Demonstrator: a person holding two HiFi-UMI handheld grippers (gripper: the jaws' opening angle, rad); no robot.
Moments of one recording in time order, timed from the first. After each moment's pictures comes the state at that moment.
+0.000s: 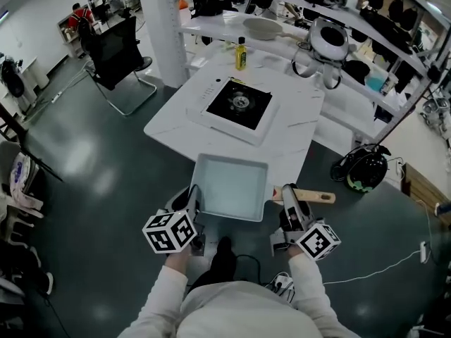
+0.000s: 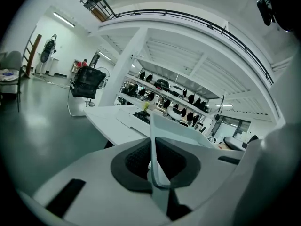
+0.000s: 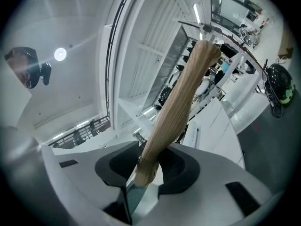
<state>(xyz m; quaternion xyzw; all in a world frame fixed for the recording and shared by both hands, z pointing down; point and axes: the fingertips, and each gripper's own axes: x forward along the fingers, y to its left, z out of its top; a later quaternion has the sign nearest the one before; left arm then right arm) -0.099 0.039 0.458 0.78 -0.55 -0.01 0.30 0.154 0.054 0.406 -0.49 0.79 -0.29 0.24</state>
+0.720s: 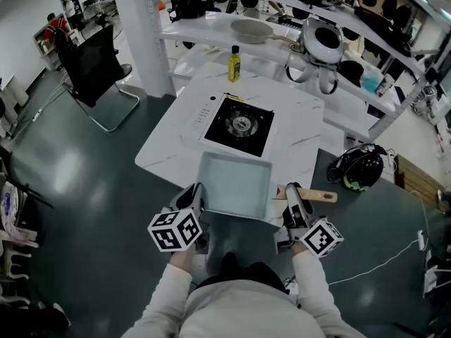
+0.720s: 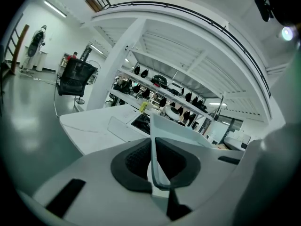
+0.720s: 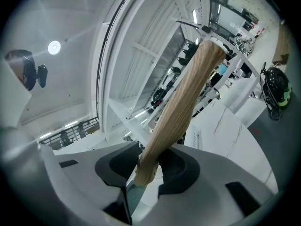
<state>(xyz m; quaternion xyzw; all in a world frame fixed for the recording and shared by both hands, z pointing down) -0.120 -0.111 0.471 0.81 -0.50 0.00 0.30 0.132 -0.068 0.422 -0.54 0.75 -0.29 0.24</state>
